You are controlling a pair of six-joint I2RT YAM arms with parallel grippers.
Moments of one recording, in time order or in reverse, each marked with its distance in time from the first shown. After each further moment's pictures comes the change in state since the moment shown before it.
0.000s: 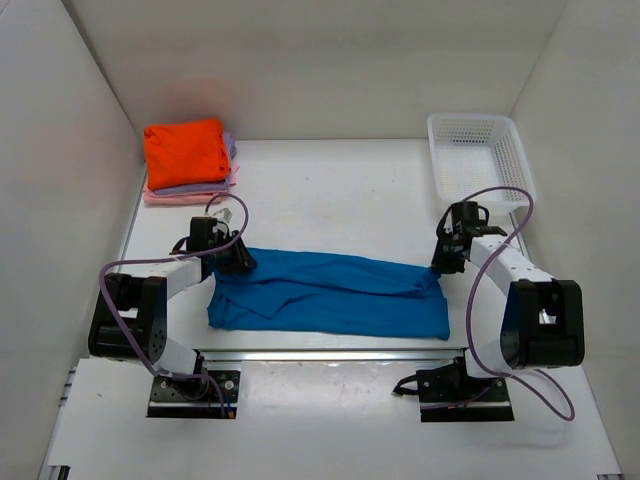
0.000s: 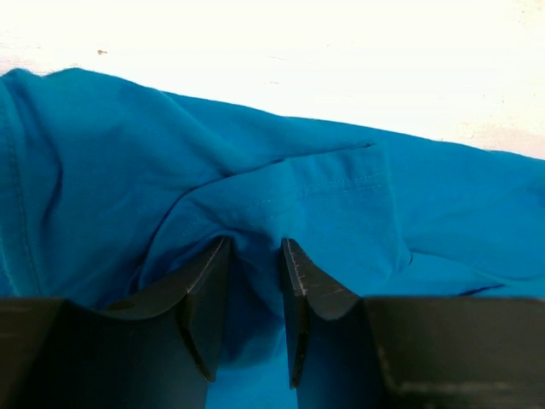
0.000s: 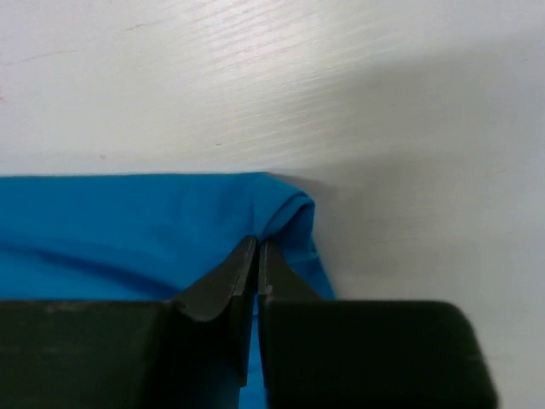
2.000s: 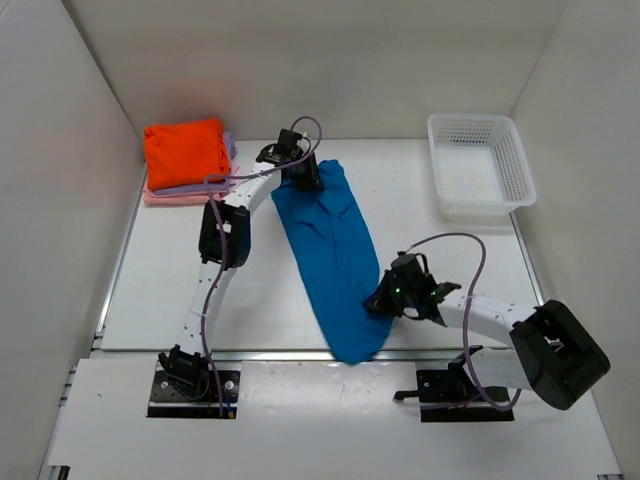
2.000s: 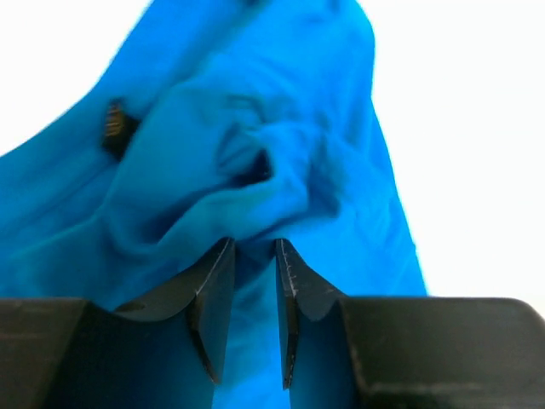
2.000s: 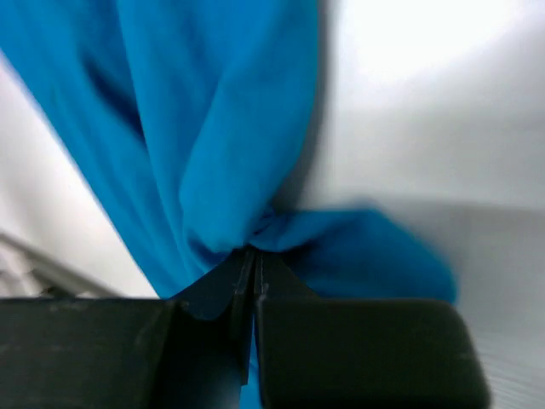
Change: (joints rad) left arm -0.254 1.054 1.552 -0.472 -0.046 -0.037; right arm 0.504 -0.134 -0.359 0.407 -0.132 0.564
